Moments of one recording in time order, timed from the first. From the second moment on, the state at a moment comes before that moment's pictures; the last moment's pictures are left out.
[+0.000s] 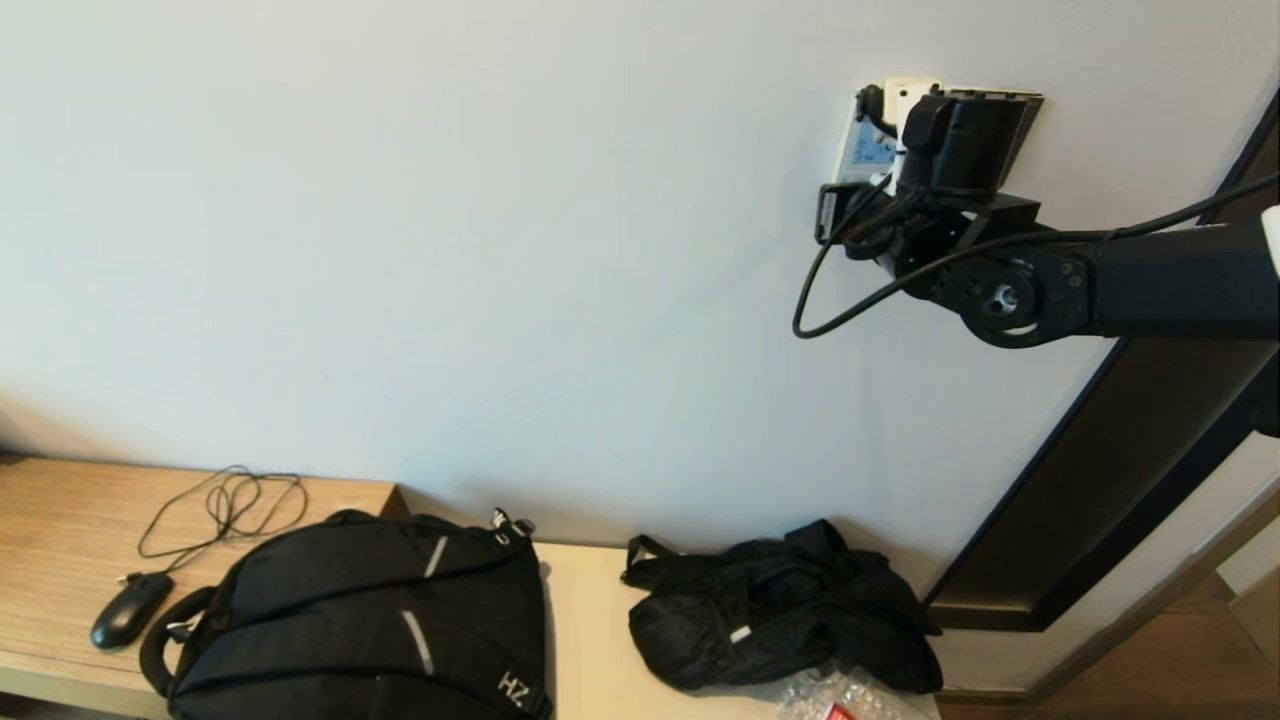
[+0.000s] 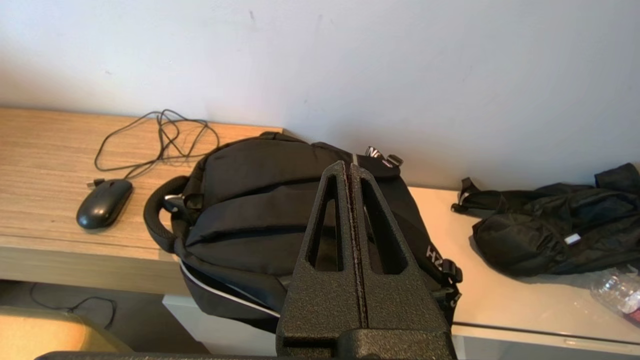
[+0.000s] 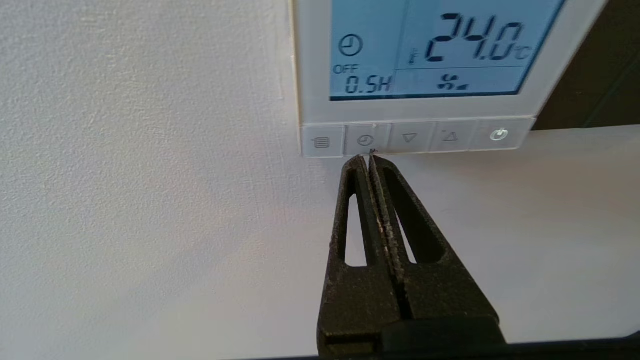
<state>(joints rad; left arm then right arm) 0.00 0.00 -0.02 0.04 0.00 -0.01 0.36 2.01 -1.67 -0.47 -0.50 -0.09</state>
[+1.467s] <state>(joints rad) 0.00 0.00 -0.02 0.04 0.00 -0.01 0.33 2.00 -1.66 -0.47 -0.50 -0.09</state>
